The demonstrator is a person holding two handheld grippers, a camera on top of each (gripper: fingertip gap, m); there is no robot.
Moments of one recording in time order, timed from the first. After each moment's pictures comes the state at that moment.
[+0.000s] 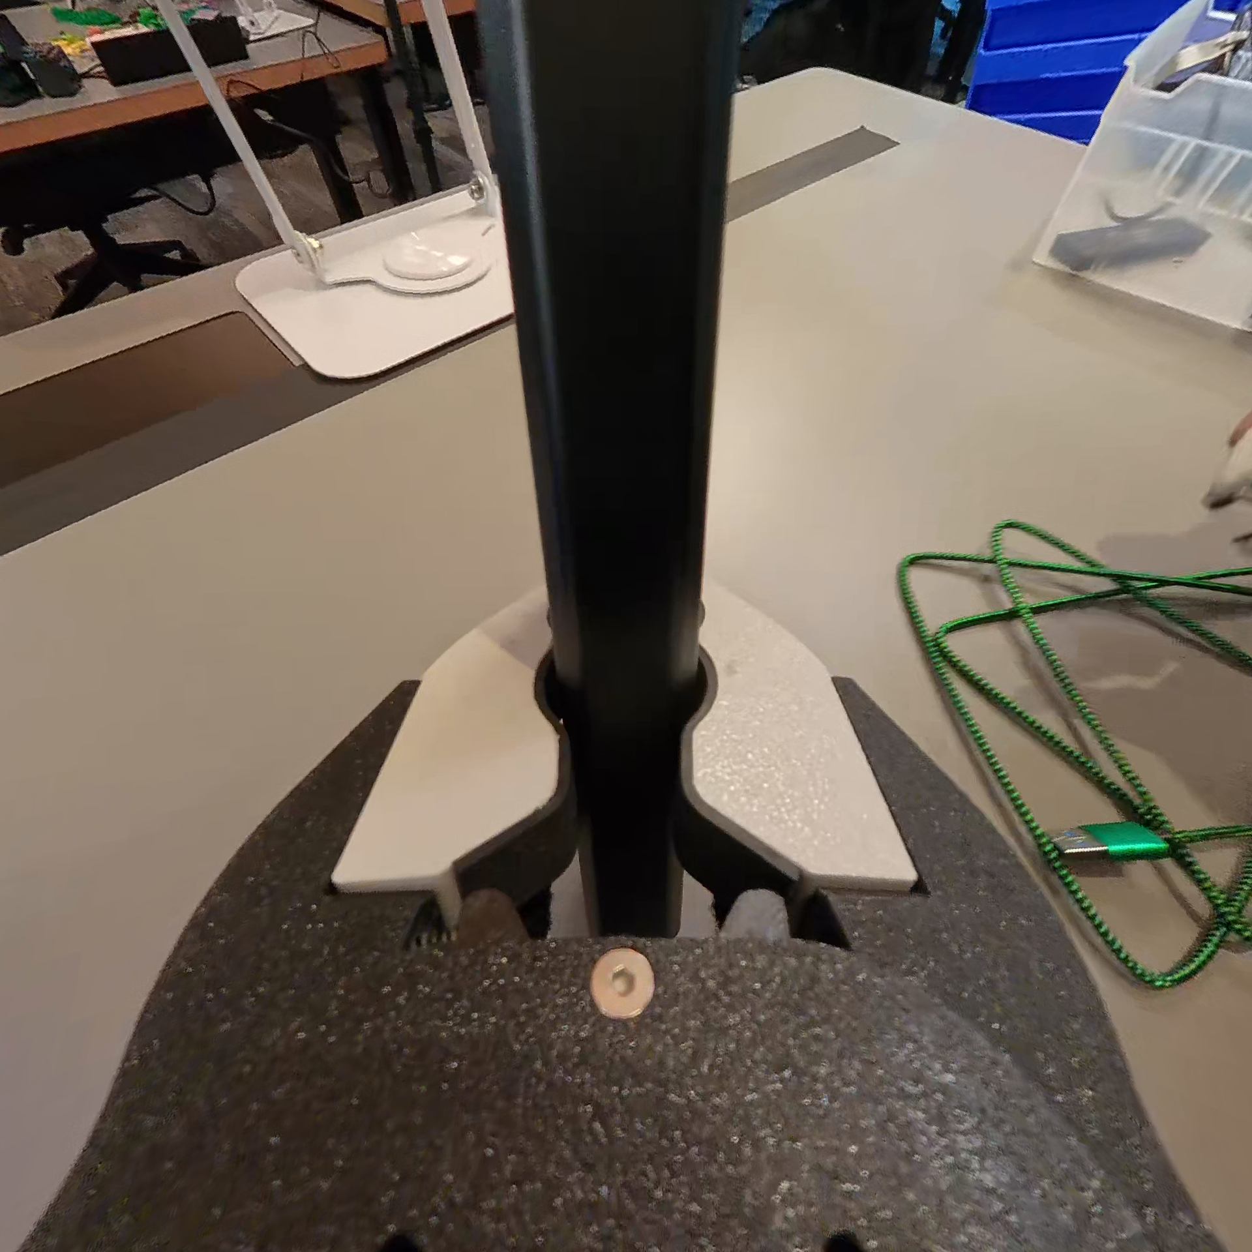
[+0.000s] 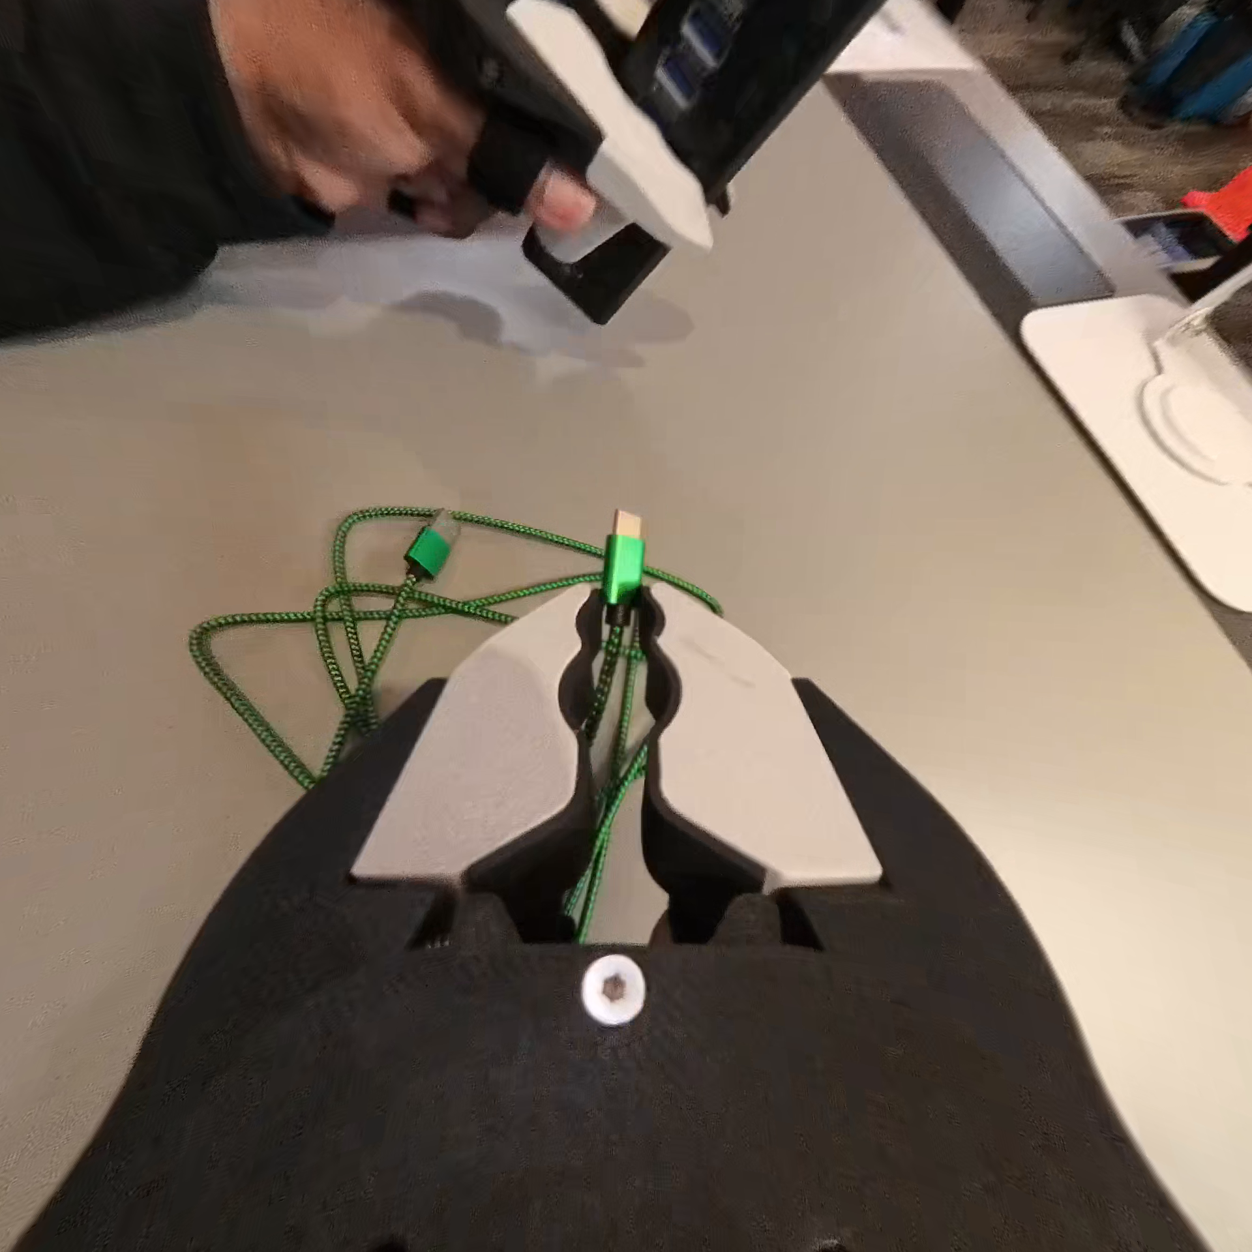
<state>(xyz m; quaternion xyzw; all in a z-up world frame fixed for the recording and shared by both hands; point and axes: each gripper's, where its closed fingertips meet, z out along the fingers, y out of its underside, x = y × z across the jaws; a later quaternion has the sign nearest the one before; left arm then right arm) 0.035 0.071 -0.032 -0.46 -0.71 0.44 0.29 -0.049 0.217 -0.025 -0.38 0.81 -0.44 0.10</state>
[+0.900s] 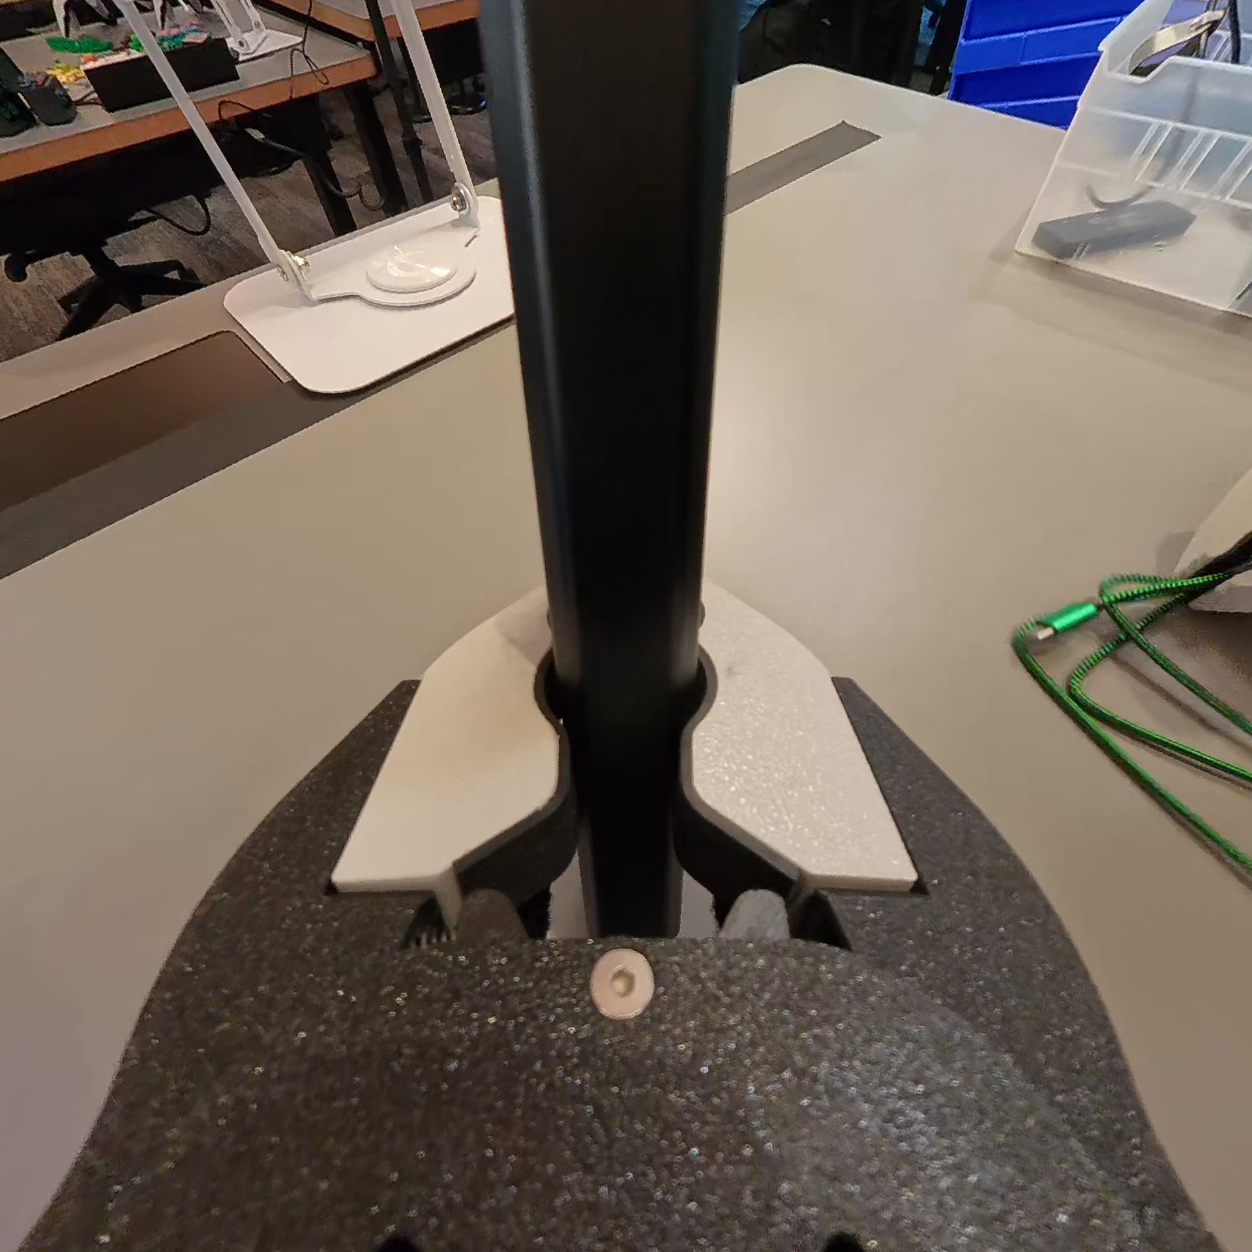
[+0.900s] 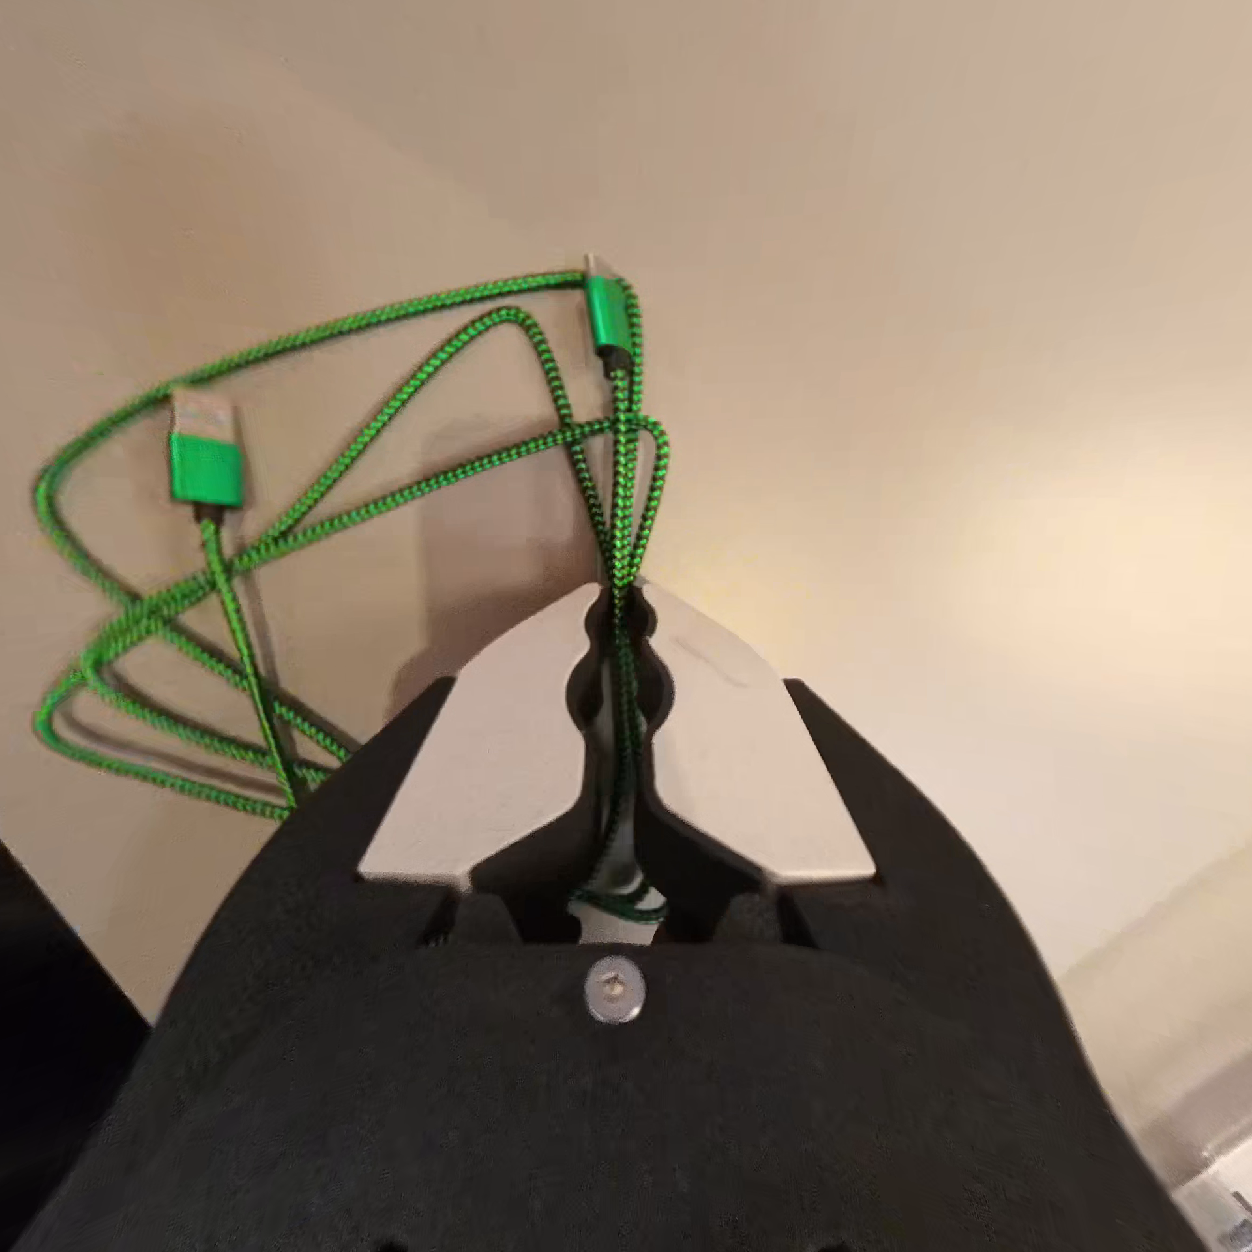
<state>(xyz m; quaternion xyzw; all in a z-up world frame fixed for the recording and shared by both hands) 0.032 0.079 -0.029 -0.48 -0.70 0.44 0.29 -0.096 0.280 -0.104 -0.28 0.93 -0.22 0.06</state>
